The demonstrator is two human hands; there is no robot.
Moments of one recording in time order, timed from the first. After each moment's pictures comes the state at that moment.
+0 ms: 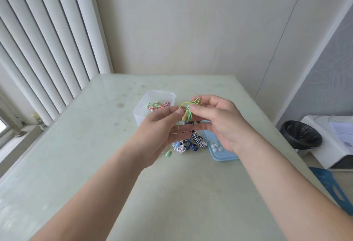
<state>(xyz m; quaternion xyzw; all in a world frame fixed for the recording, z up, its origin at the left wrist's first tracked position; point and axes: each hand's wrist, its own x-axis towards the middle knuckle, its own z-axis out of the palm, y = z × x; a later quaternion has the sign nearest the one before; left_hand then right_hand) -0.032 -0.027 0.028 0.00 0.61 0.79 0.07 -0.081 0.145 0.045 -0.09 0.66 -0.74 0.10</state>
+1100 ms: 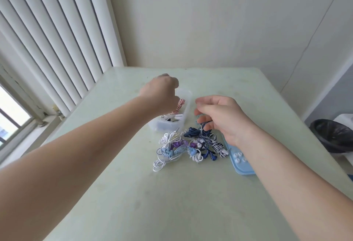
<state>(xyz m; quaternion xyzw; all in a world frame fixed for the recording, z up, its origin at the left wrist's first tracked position) -0.169 -0.086 0.042 -0.02 0.99 0.09 -0.08 -0.155 0.104 0.014 -0.04 0.73 -0.67 0.13</state>
